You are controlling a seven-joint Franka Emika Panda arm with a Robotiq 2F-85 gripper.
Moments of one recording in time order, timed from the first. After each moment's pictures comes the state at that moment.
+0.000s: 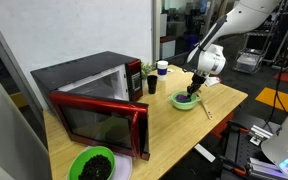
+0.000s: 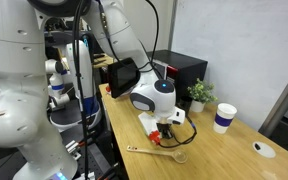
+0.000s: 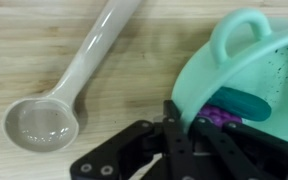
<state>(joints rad) -0.25 0.26 -0.08 -2.51 0.82 2.88 -0.85</state>
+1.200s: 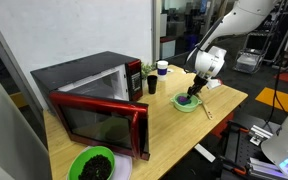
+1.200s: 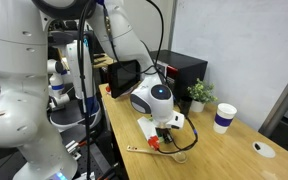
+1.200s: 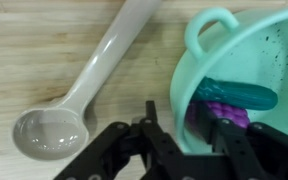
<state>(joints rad) -0.25 0.29 -0.08 -2.51 1.05 2.93 -1.07</state>
